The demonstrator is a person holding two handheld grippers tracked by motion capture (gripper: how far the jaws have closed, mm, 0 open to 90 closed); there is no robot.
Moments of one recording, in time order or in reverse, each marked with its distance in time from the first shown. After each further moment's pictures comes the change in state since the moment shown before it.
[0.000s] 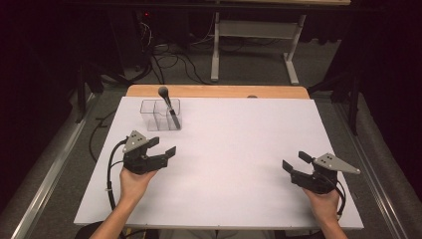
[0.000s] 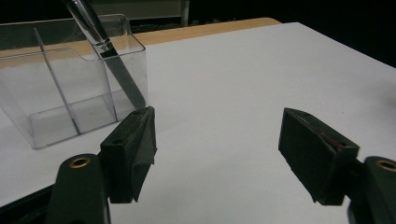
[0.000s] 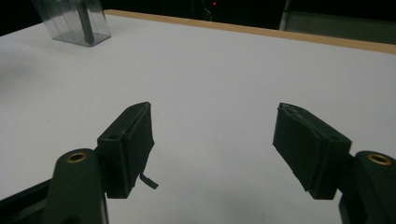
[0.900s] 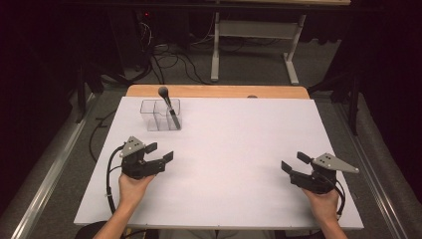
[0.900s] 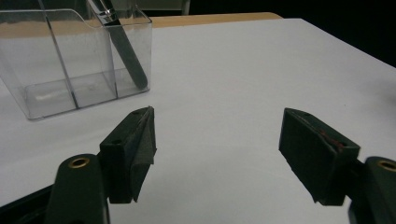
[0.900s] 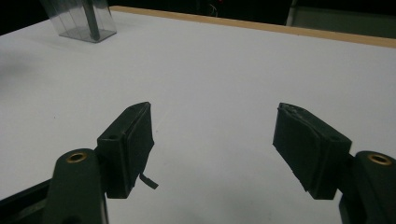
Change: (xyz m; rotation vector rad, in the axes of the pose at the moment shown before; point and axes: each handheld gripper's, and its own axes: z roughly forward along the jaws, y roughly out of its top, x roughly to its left) left arm 0.007 -0.020 -0.001 0.009 -0.009 -0.053; right arm 0.001 0.000 0.002 0.014 0.024 0.001
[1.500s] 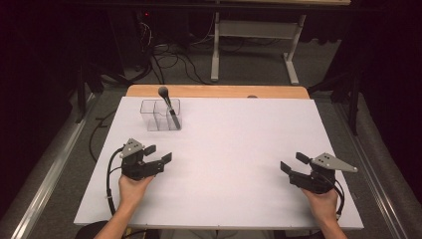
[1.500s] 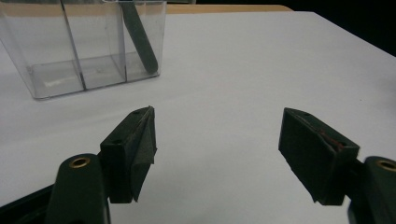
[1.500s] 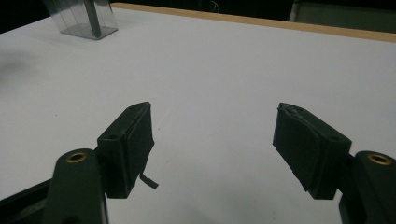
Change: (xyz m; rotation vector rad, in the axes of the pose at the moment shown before) left arm 0.008 -0.010 0.005 0.019 0.022 -0.029; right arm 0.000 0.000 0.002 0.012 0.008 0.004
